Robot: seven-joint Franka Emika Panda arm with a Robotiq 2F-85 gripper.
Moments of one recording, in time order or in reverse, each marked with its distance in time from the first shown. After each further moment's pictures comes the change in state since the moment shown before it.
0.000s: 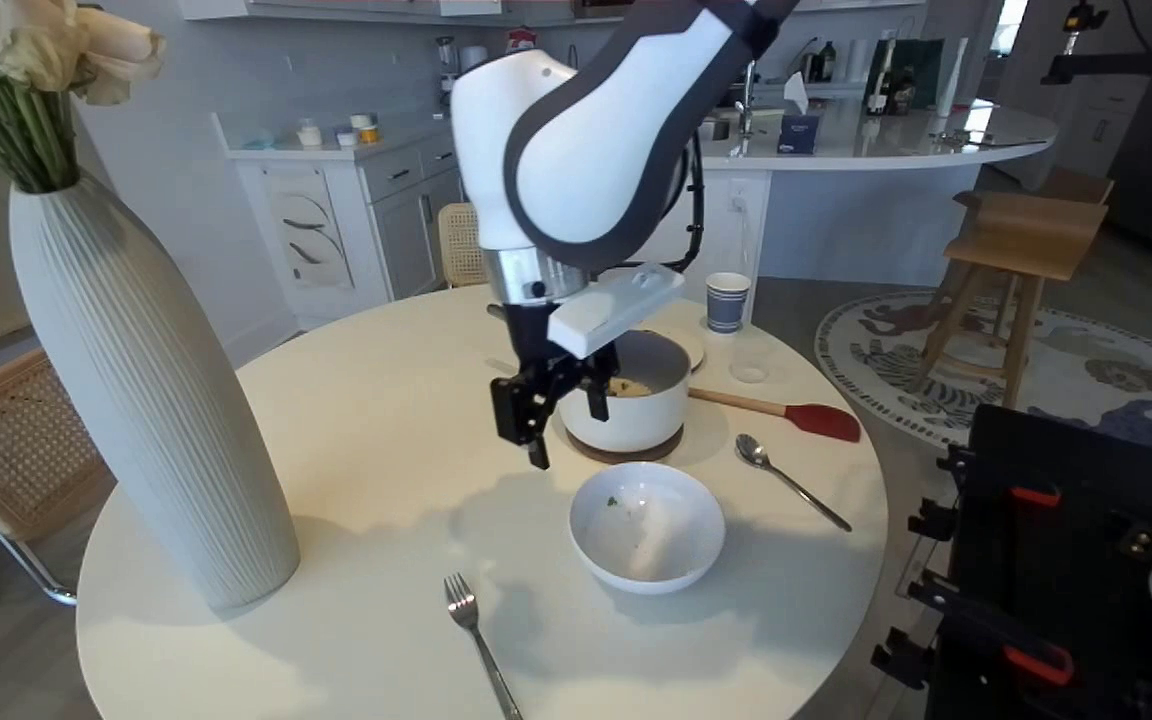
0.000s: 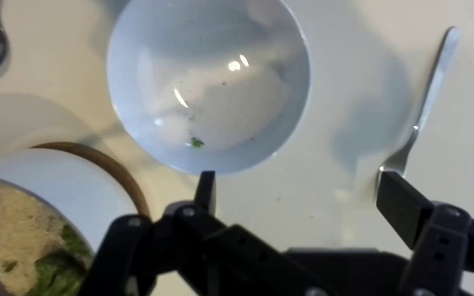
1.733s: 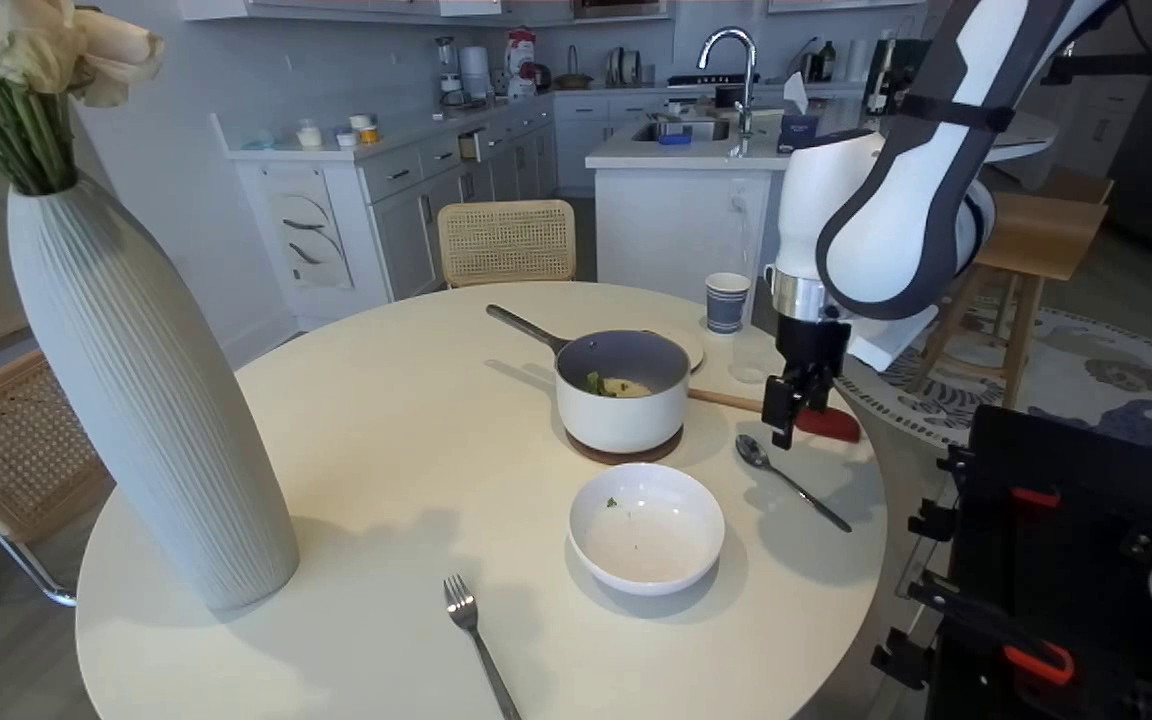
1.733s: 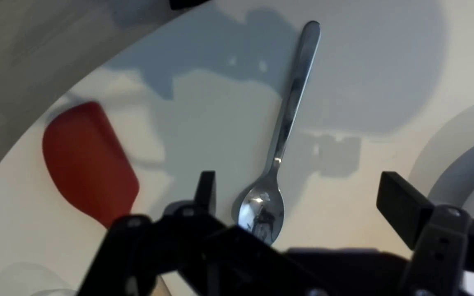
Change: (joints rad) arm -0.299 -0.168 -0.206 -0.661 -0.014 0.561 -0.387
